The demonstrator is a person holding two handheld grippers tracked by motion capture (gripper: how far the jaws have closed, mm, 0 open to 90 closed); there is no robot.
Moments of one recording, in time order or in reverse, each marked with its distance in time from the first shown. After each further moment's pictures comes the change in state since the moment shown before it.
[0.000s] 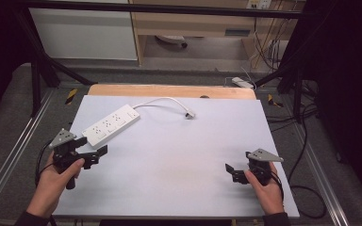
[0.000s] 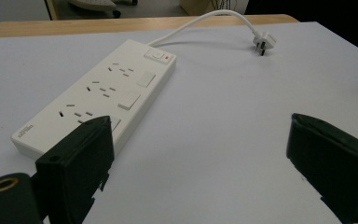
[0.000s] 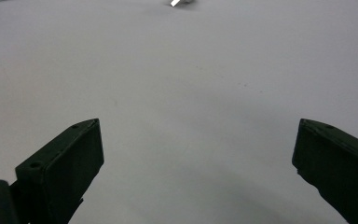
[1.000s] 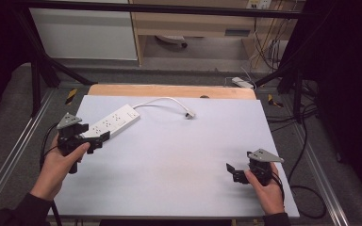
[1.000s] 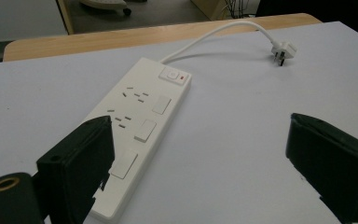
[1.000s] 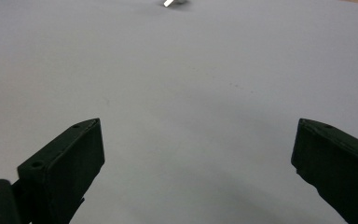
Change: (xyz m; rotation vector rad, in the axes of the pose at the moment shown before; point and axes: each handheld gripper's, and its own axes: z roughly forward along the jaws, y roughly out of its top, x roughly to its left) left arm 0.008 0.038 0.023 0.034 0.047 0.020; right arm -0.001 0.000 -0.002 -0.004 -0.031 -0.018
